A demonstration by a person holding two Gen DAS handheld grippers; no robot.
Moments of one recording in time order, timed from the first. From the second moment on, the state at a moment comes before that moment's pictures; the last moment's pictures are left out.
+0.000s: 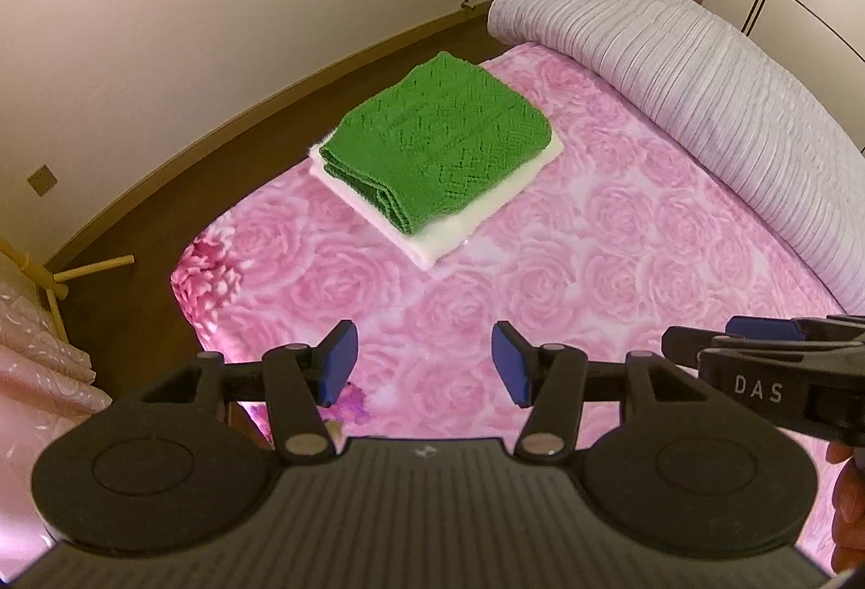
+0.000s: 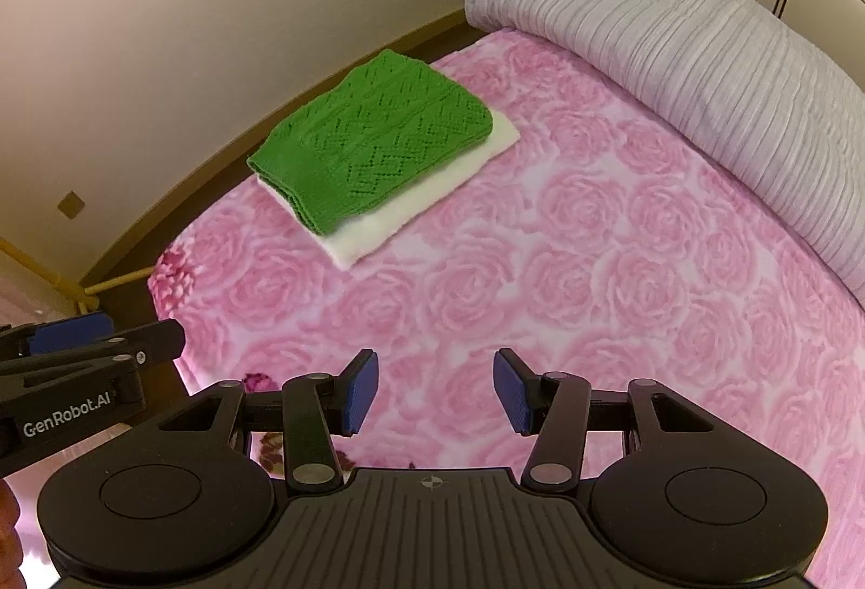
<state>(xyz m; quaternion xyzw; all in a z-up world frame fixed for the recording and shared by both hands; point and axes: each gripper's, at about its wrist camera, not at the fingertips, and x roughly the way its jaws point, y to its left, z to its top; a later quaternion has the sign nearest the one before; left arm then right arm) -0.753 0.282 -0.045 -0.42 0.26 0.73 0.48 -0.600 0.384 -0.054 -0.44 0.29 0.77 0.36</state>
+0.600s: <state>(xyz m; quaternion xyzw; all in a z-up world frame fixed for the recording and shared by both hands) -0.760 0.332 -0.061 -0.43 0.27 0.72 0.47 -0.620 0.433 -0.069 -0.46 0.29 0.77 0.35</state>
